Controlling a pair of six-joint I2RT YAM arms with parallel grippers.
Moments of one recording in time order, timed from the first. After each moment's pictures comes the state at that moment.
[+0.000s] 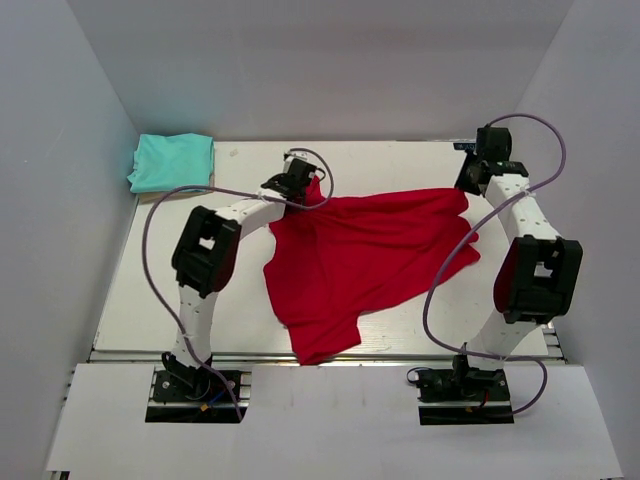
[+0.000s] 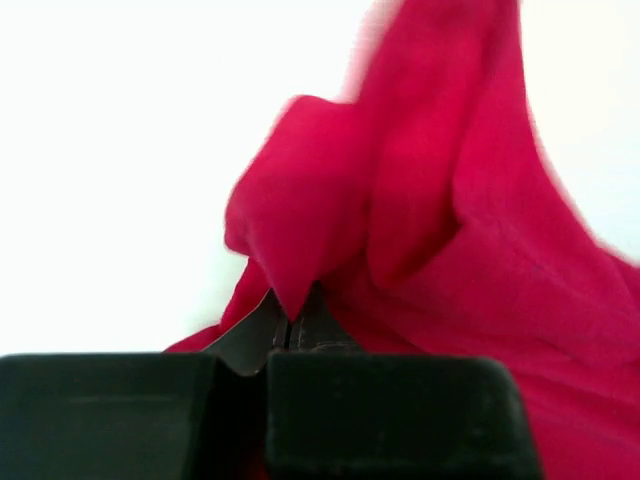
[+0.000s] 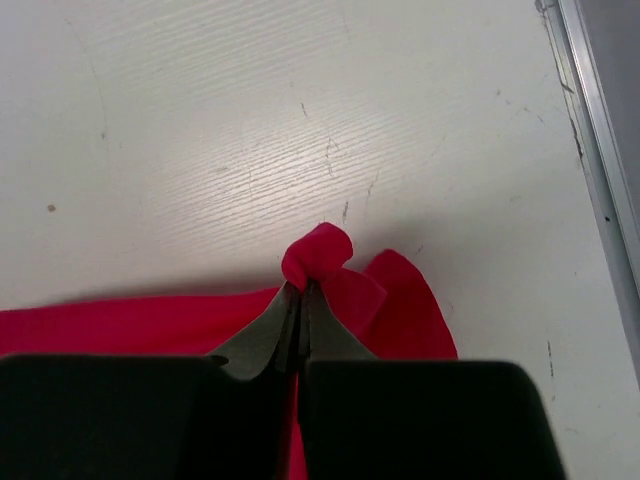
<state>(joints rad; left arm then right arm) -0.52 2.19 1.64 -0.33 -0.45 -0.31 -0.03 1.73 1.44 -0.49 0.10 0.23</state>
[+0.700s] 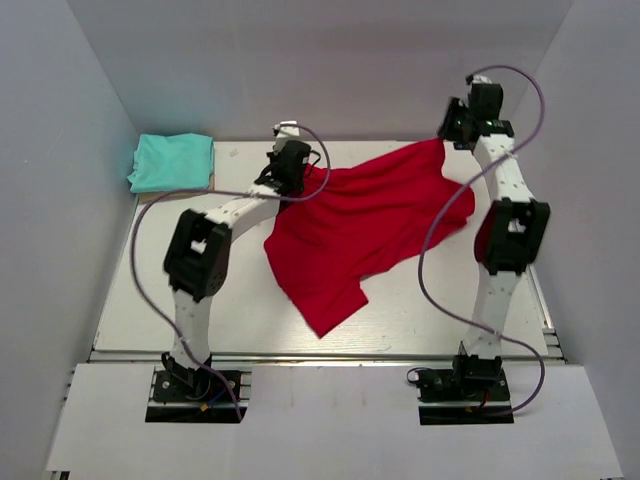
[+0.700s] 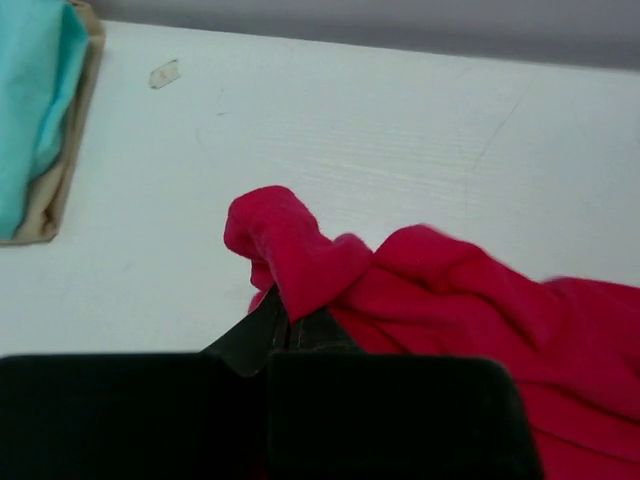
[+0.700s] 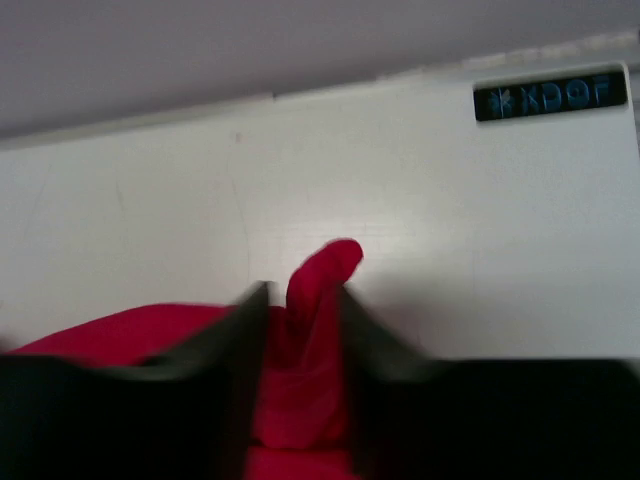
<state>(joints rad) -0.51 1.99 1.52 0.02 -0.67 -0.23 -0.02 2.09 2.00 -0.50 -0.10 0.18</state>
